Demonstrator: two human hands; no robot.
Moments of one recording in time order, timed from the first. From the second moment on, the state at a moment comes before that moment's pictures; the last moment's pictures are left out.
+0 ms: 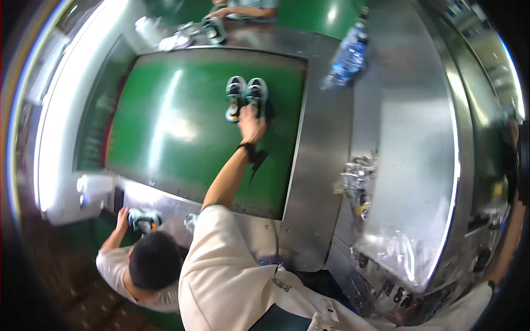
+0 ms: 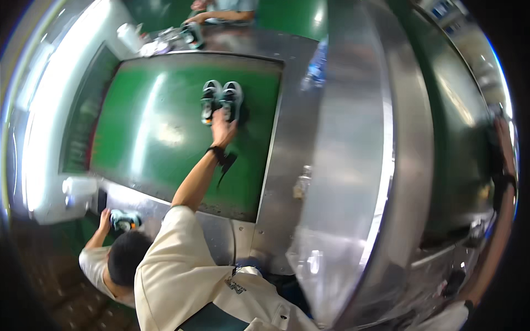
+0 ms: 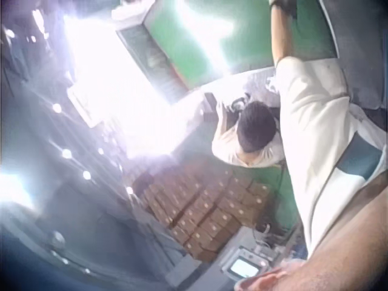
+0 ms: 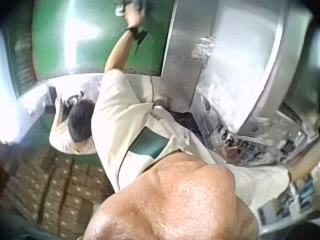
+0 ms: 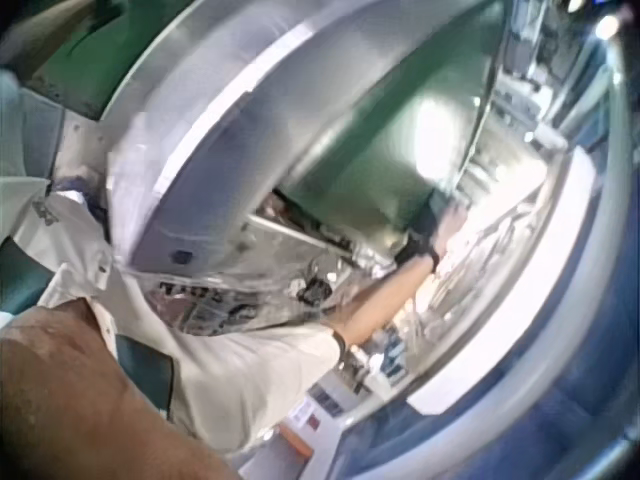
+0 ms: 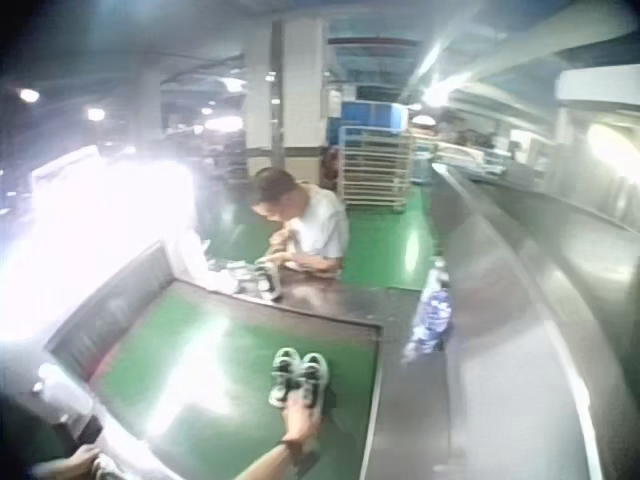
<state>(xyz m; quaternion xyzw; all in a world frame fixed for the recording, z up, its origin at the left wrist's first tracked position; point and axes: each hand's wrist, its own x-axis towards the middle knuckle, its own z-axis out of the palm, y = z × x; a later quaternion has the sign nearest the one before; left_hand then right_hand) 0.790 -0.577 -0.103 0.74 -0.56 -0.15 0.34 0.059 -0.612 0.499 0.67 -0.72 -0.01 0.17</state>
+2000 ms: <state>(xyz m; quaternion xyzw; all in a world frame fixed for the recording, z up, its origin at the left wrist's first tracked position) 0.343 0.486 0.262 -0.37 -0.67 -0.57 -0.30 0.554 0.613 0.253 -0.29 -0.57 0.65 0.41</state>
